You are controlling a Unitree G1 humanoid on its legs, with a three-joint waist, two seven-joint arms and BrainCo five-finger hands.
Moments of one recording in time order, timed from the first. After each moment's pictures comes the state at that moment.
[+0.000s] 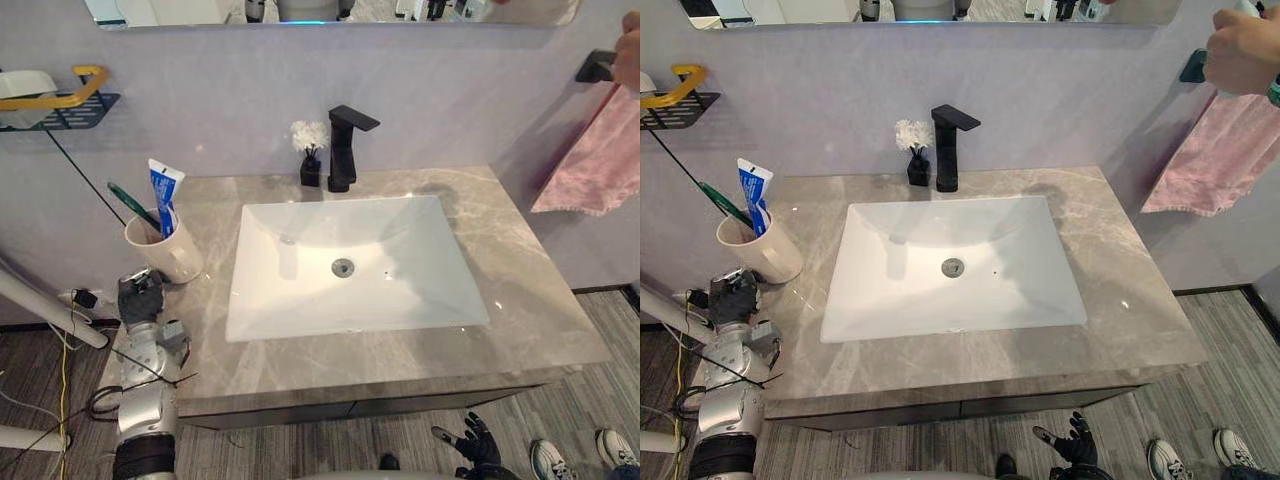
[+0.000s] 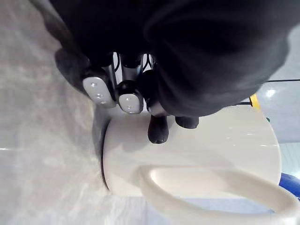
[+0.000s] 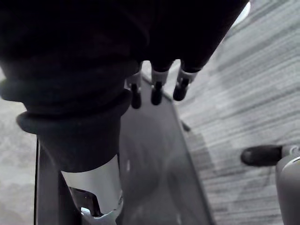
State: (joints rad) left arm -0.03 0.27 0.32 0.18 -0.25 -0.12 0.20; right arm 0.37 0.03 -0.27 0.46 -0.05 0.01 -0.06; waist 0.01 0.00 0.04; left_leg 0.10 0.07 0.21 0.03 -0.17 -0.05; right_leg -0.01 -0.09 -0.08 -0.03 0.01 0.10
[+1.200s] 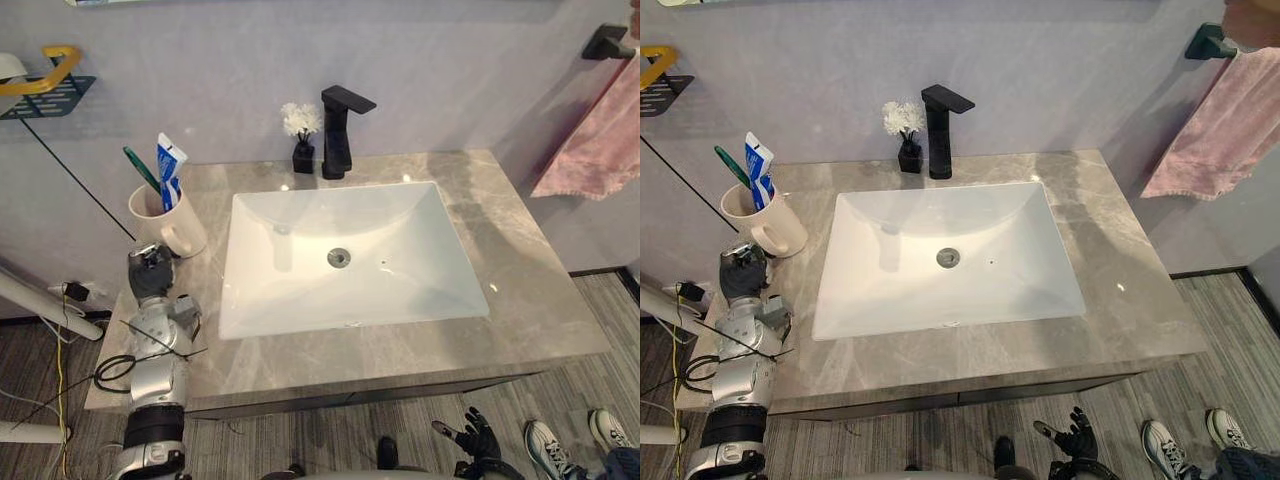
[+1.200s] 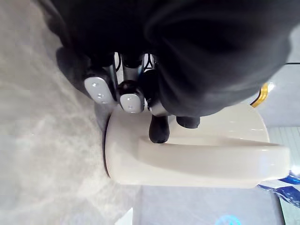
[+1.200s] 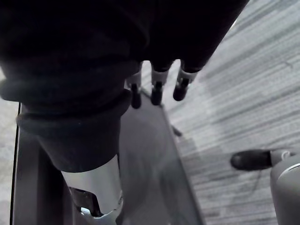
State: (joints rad) left arm -0.19 0.28 0.27 0.25 -0.27 -0.14 0.24; right arm 0.34 0.03 -0.28 0.47 -0.05 0.01 -0.07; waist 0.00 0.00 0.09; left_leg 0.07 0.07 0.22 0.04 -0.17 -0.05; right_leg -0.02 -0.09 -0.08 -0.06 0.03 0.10
